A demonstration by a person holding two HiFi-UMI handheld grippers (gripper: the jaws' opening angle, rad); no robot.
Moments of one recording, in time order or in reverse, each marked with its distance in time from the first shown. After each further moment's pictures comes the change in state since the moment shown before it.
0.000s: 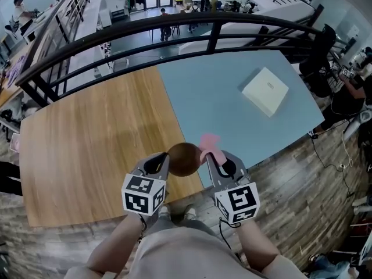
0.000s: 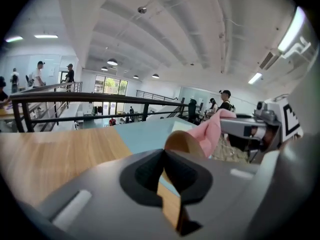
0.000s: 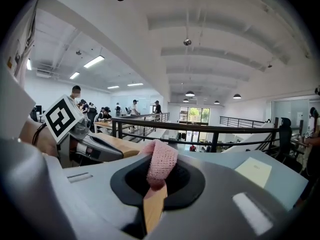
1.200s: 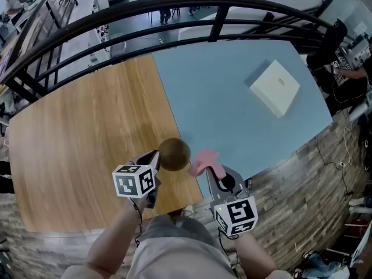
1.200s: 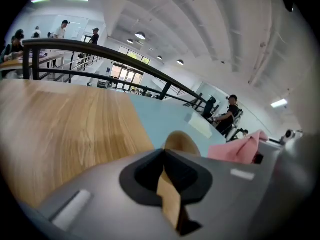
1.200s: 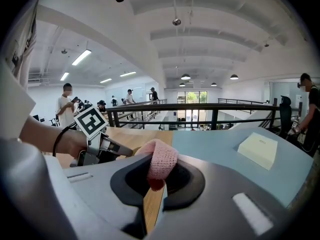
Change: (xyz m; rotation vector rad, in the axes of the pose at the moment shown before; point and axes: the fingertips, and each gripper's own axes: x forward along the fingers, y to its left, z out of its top) left arm 0.137 0.107 -0.070 -0.337 0.187 0.037; right arm 0.085 -0.035 -0.092 0.112 0.168 0.014
